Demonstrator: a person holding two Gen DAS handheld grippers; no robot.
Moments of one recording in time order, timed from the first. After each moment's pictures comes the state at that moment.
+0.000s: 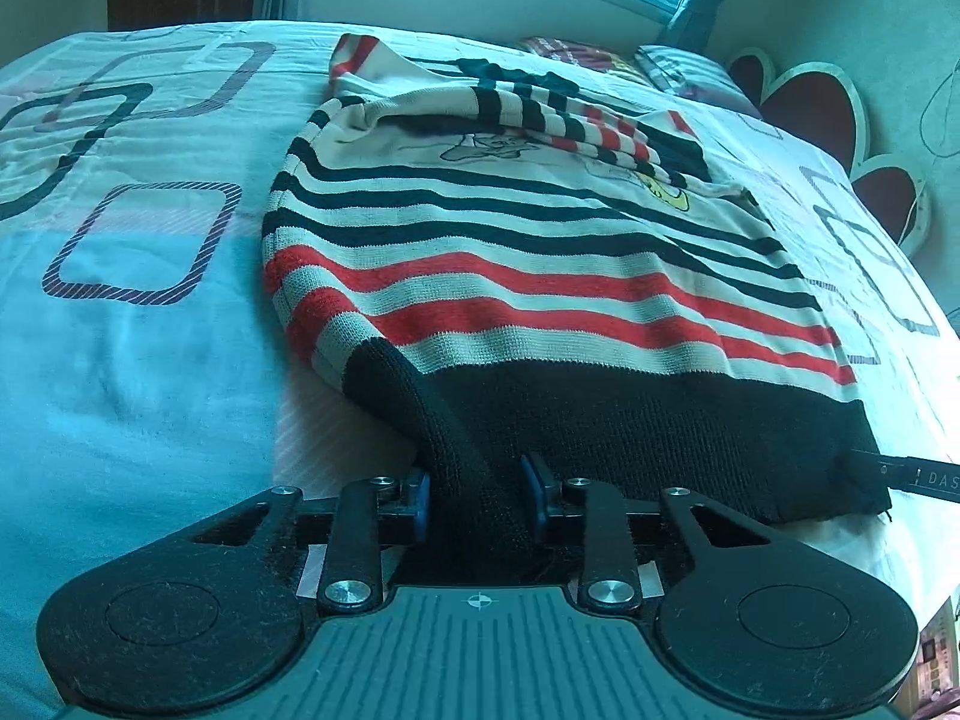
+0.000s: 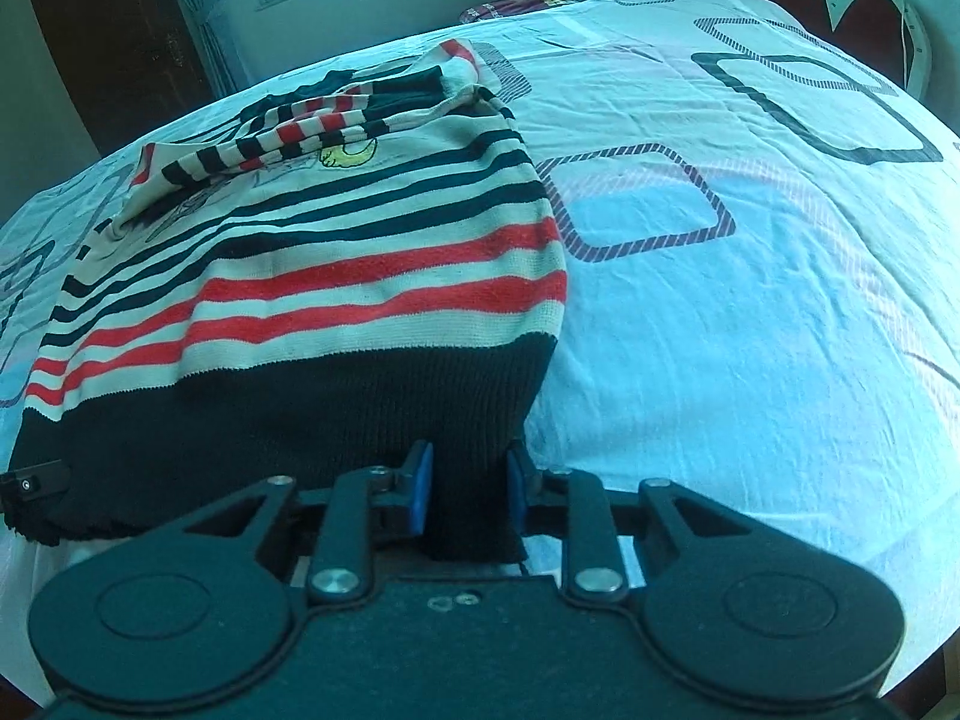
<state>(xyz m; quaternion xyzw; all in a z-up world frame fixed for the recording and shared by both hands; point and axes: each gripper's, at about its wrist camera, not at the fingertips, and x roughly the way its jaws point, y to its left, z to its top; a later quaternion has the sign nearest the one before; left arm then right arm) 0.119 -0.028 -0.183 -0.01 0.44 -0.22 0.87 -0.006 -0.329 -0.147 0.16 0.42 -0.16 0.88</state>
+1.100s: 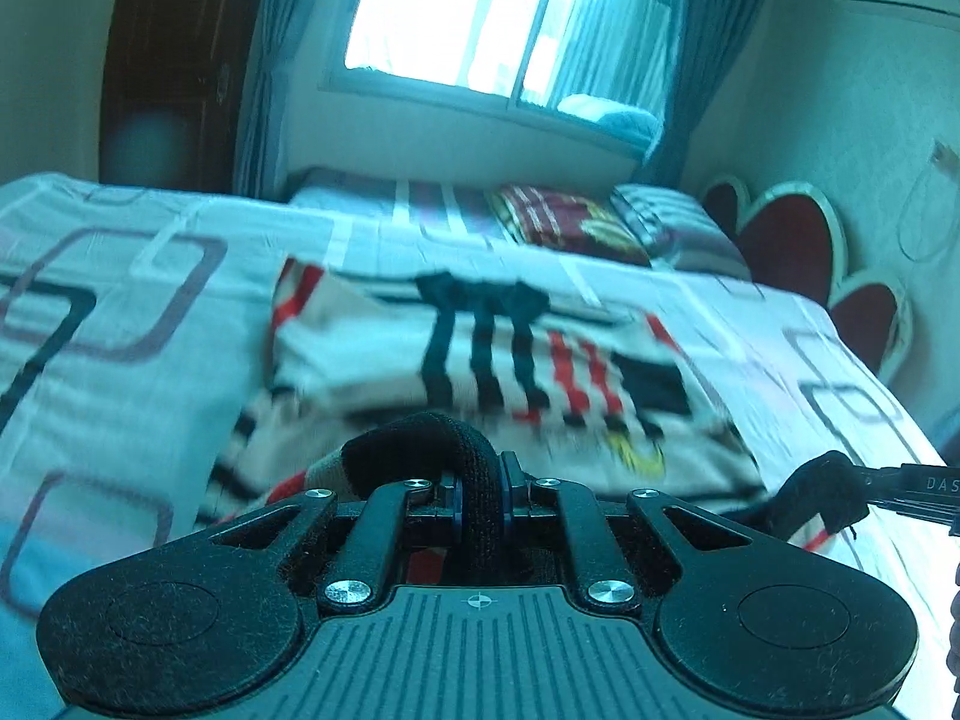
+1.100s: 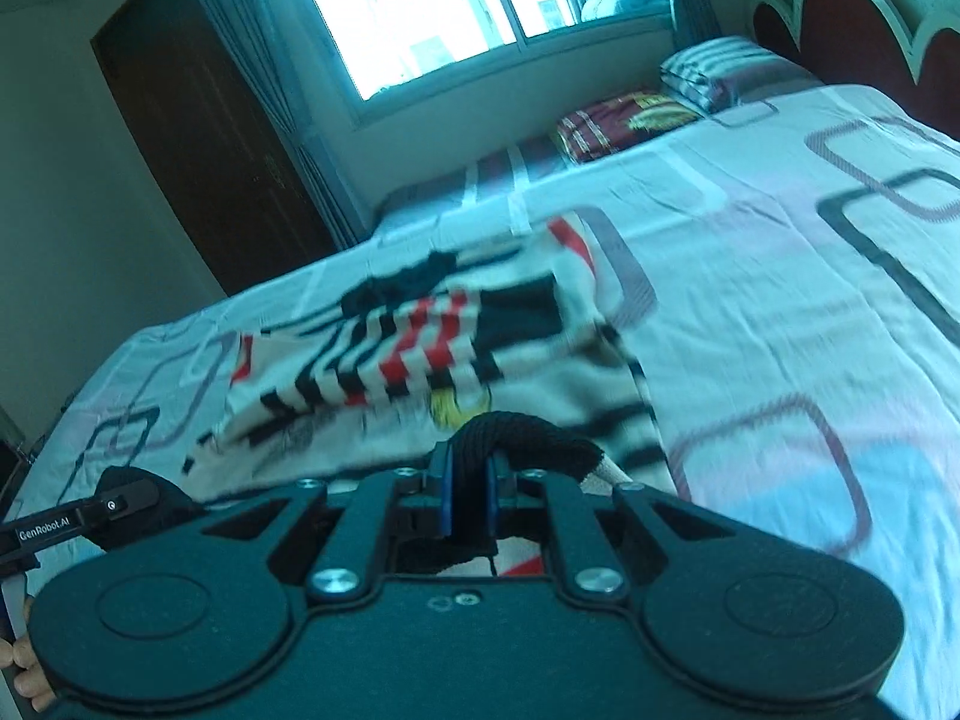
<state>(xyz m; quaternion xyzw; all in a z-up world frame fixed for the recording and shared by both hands) 0.226 -0.082 -0.104 -0.05 0.31 -0.22 0.92 0.110 -0.384 -0.070 0.21 0.29 -0.06 0.93</state>
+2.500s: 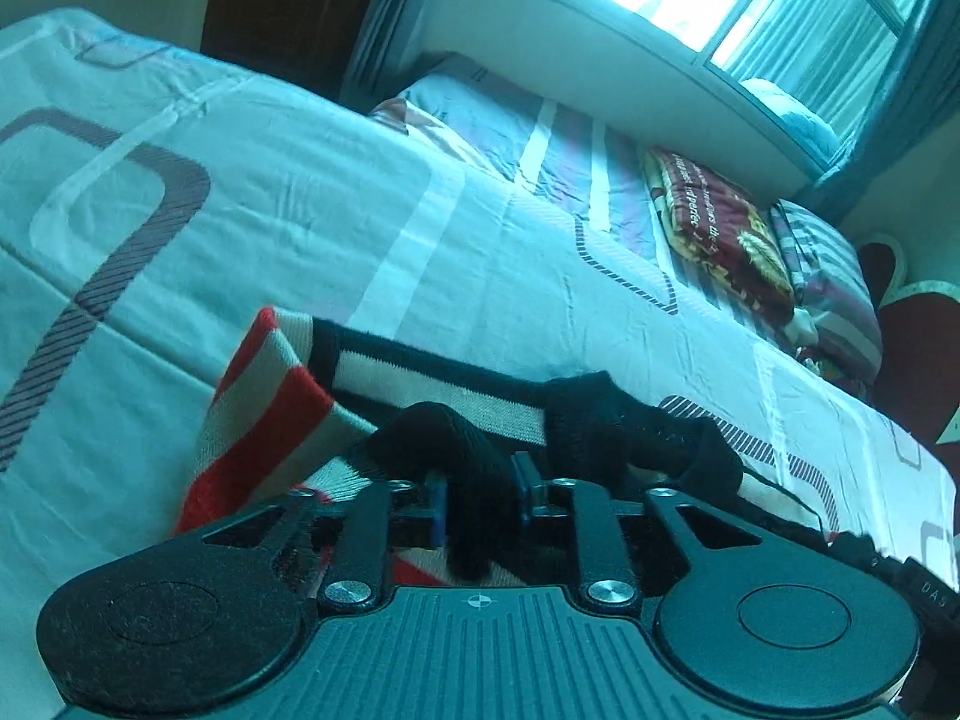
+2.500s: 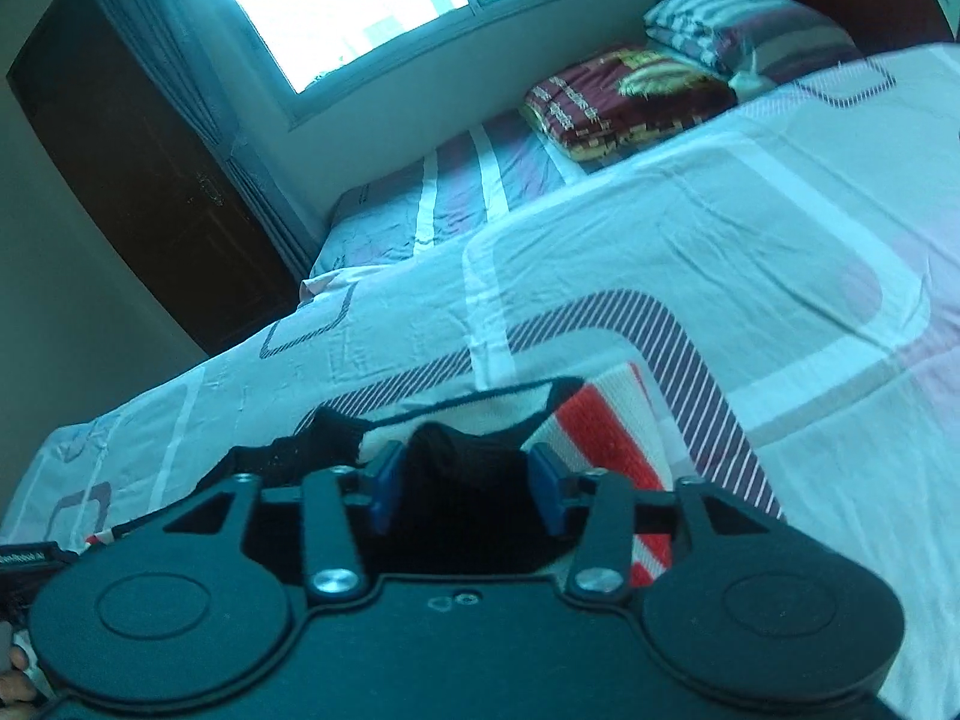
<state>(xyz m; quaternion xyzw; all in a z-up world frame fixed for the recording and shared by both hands) 0.520 -0.147 -0.156 -0.16 0.44 -0.10 0.88 0.378 -0.485 -0.125 0.25 0.31 -0.09 0.91</state>
